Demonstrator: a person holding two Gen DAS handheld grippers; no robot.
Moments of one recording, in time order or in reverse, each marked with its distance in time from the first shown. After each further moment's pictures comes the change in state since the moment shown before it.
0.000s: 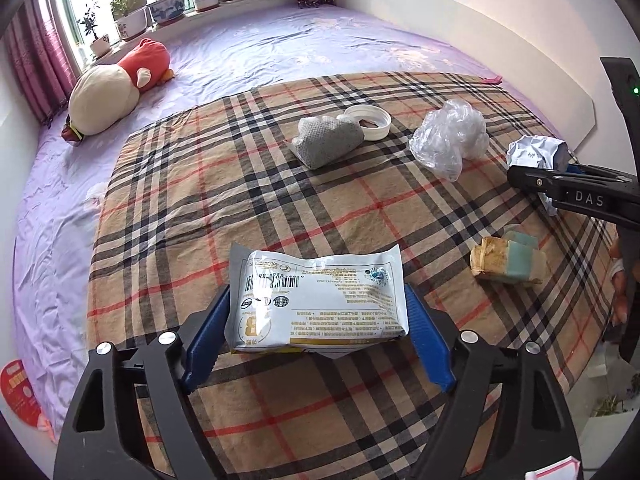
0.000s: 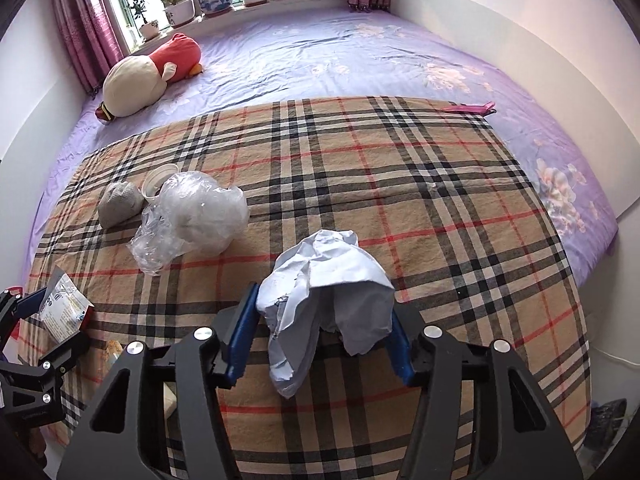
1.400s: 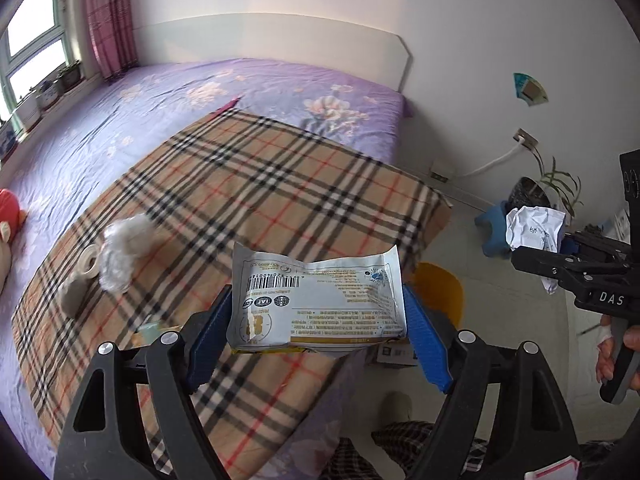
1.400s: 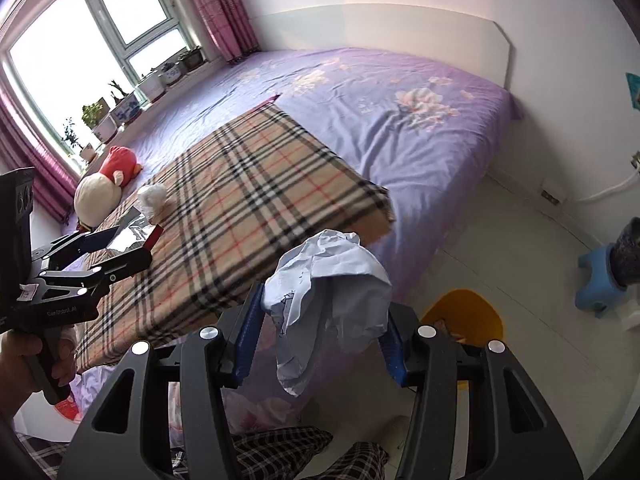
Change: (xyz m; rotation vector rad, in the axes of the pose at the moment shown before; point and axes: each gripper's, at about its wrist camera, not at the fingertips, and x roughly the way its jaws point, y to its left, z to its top) left arm -0.085 -0.205 -0.002 0.538 -0.062 -0.421; right arm -0.190 -0.132 -0.201 0.500 -0.148 -0.066
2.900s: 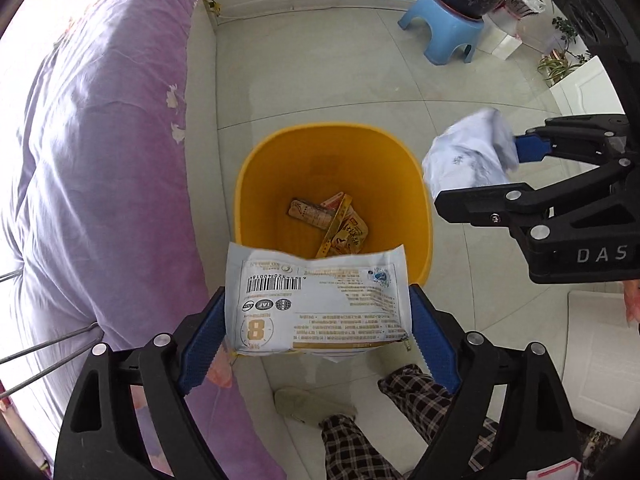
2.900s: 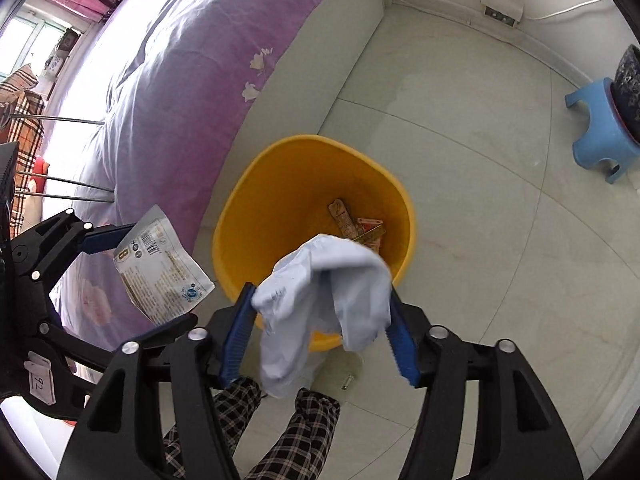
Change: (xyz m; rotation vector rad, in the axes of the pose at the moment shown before) left arm 0.354 -0.271 -0.052 0.463 0.545 -0.105; right arm 0.214 -0.319 -0.116 0.282 0.403 -0.047
